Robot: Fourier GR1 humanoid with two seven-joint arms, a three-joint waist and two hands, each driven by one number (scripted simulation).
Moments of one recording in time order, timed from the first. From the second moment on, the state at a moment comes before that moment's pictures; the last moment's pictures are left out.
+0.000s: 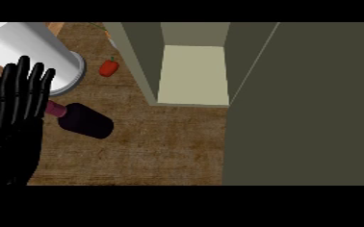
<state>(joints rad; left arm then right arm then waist) 0.00 0.11 0.01 -2.10 0.03 0.01 0.01 -0.02 -0.11 0.00 -2.10 -0.01 -0.01 0.02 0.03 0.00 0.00</state>
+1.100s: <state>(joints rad) -0.05 0.05 0.02 -2.42 0.17 0.24 0.48 0.19 -0.15 0.14 -2.37 -0.31 0.20 0.21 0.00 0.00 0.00</state>
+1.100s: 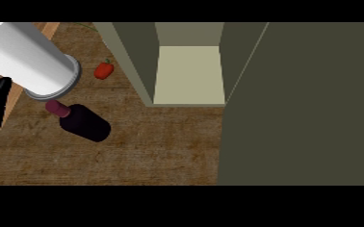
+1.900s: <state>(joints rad) -0.21 0.18 -0.02 -2.50 0.04 0.42 0.84 0.11 -0.14 0.16 -2.38 -0.30 0.14 0.29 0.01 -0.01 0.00</state>
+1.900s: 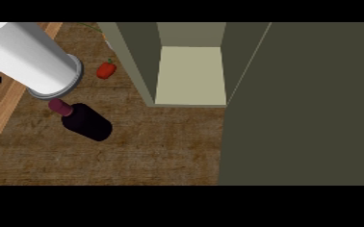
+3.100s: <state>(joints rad) -0.36 0.37 0.17 -2.50 0.04 0.43 1.00 0.00 -0.14 0.21 -2.40 -0.24 0.01 0.40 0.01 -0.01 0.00</state>
